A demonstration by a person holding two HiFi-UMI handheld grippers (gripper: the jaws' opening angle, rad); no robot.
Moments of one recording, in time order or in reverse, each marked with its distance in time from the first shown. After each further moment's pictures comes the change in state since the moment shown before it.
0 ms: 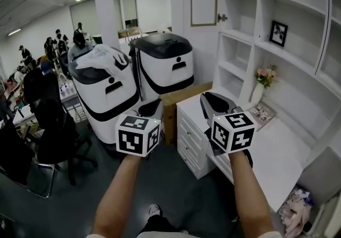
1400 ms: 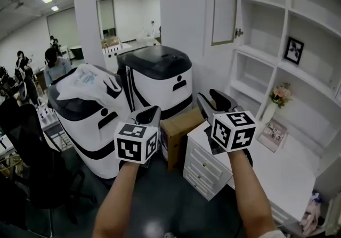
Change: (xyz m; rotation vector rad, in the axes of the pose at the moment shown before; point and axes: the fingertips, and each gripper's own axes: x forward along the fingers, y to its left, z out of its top) left arm 0.158 0.230 0.004 -0.009 -0.035 -0.132; right arm 0.263 -0.020 0.027 0.000 -0.047 -0.172
